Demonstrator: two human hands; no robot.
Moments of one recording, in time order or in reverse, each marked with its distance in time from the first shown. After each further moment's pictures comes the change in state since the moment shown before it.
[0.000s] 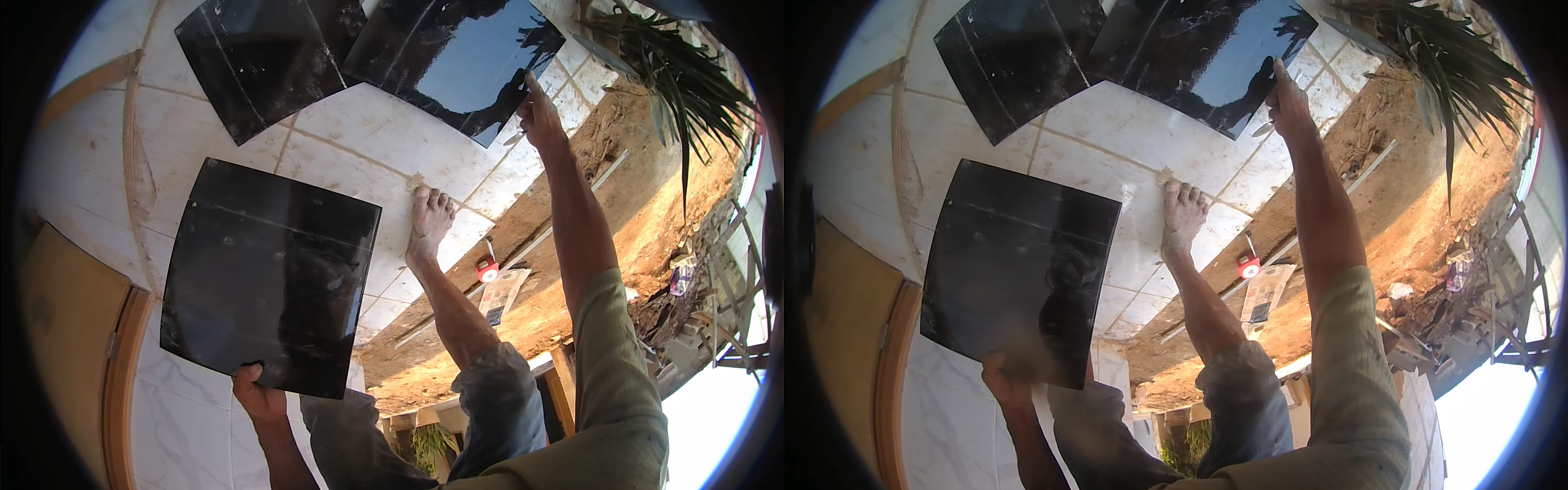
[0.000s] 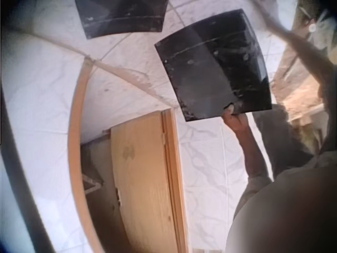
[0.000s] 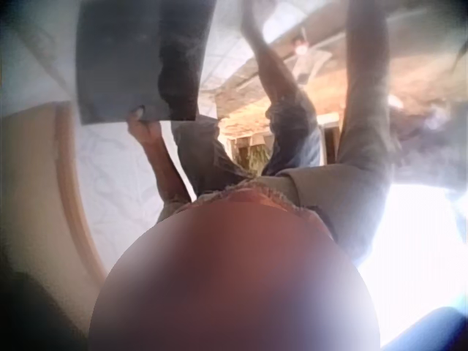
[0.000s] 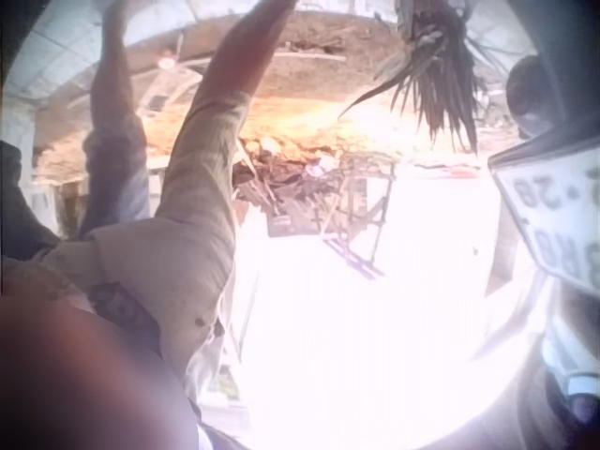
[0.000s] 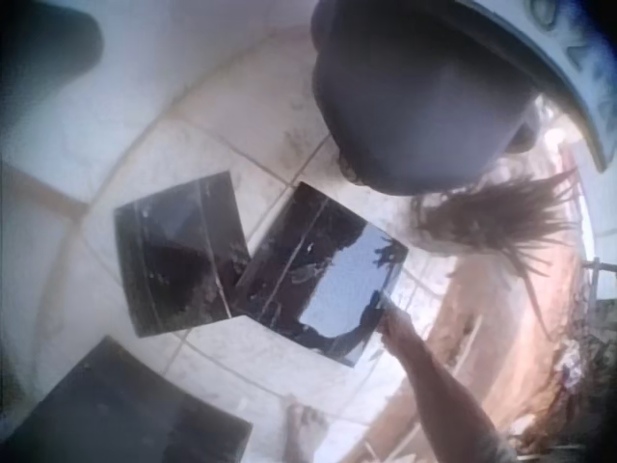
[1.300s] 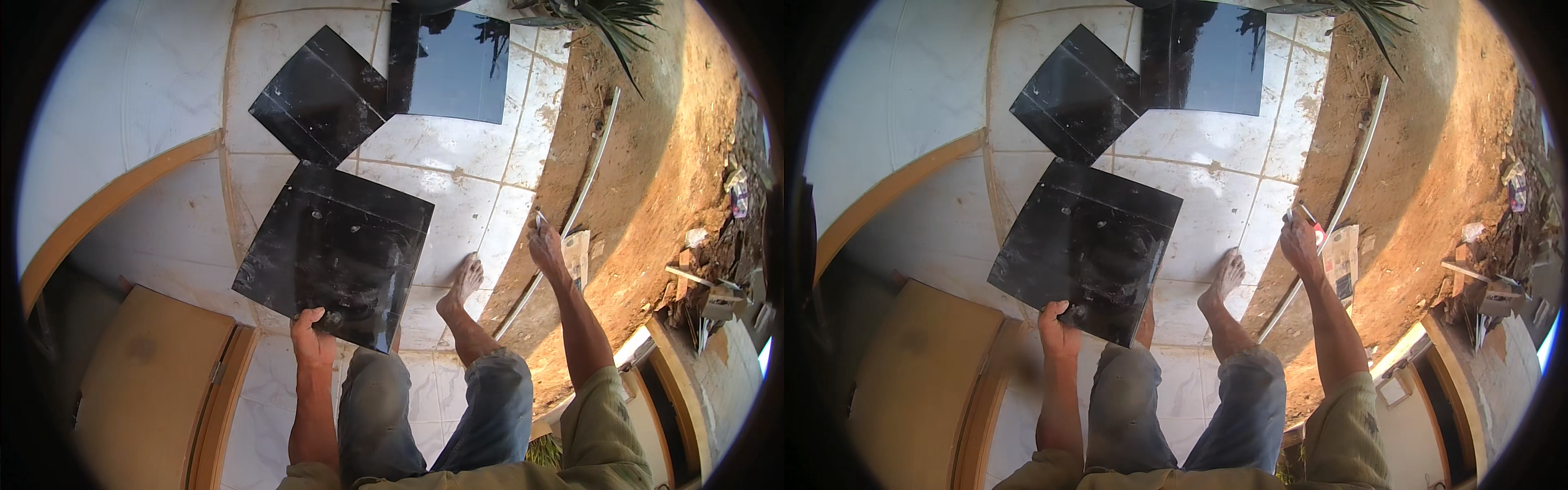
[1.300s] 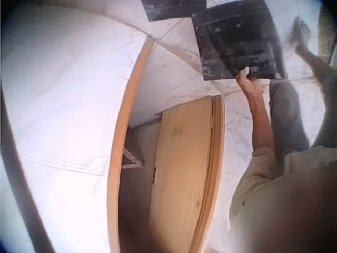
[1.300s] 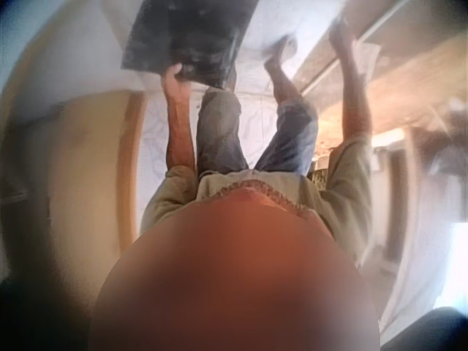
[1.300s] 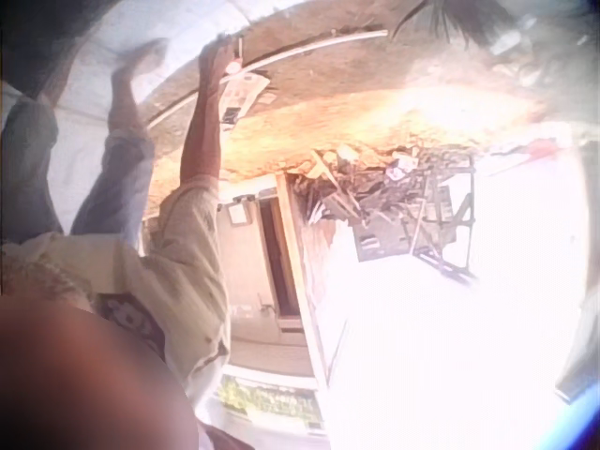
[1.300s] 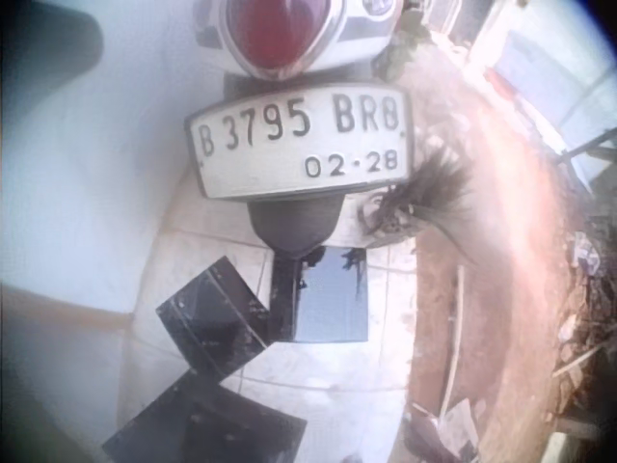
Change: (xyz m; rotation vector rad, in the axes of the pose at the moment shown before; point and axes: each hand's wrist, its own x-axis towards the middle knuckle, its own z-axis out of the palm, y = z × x) left_hand -0.017 0.088 0.060 0.317 -0.213 0.077; right_hand -0.308 -0.193 0.097 -0.255 0.221 0.696
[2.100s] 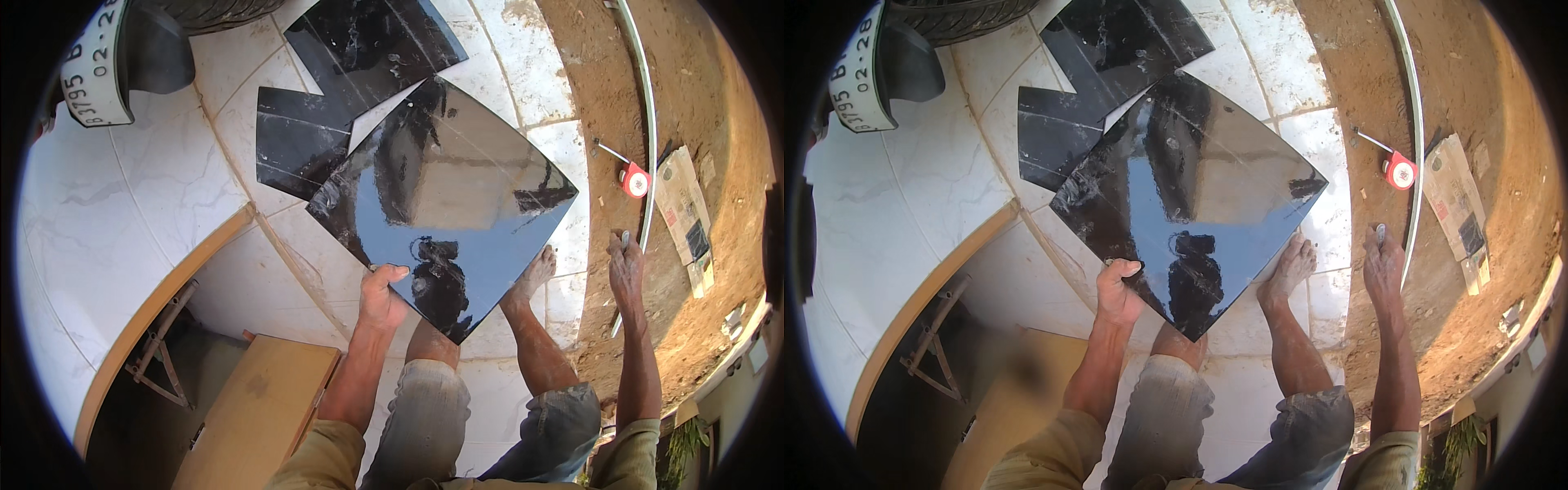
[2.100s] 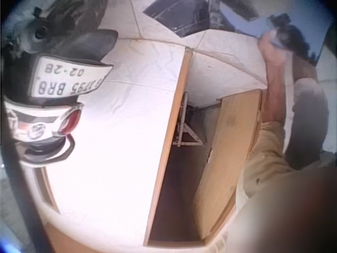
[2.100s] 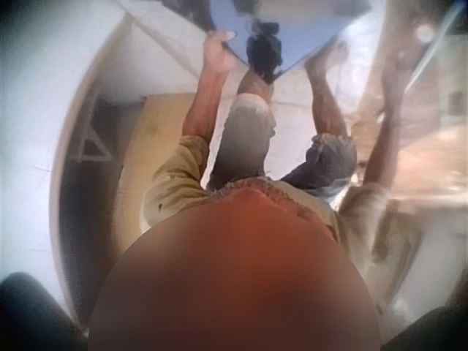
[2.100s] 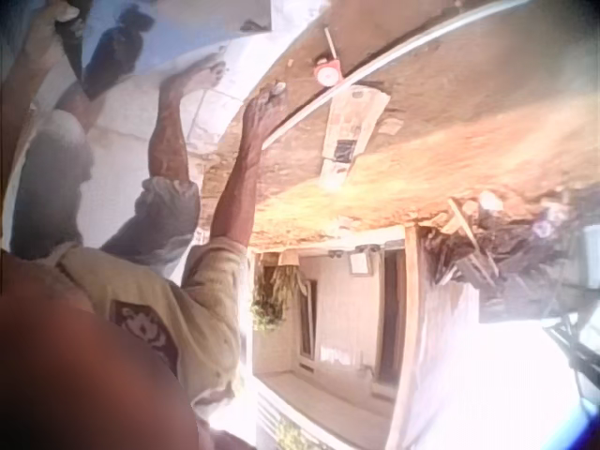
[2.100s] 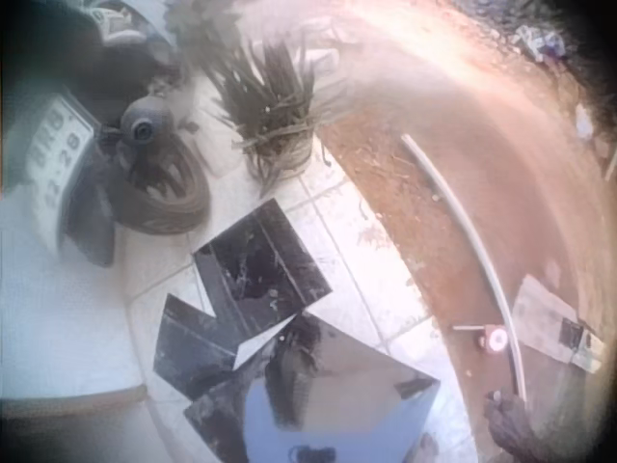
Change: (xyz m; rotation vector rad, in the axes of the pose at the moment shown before) left_hand 0.056 -0.153 0.129 0.510 -0.439 -0.139; right_hand -0.087 0.182 0.082 0.613 0.303 0.413
